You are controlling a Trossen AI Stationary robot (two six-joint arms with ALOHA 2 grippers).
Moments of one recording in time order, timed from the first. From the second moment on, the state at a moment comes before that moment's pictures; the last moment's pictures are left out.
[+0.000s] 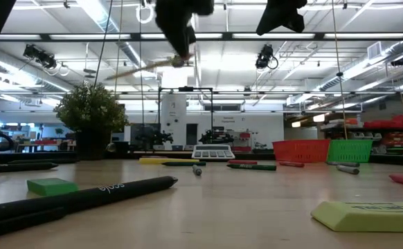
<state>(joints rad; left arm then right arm) 0.14 1.87 1.92 -1.28 0.10 0.25 -0.05 1.31 1.37 -0.87 0.18 0.43</state>
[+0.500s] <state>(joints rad) 0.05 1.69 1.93 -1.31 0.19 -0.08 -0.05 1.31 1.37 -1.06 0.18 0.40</state>
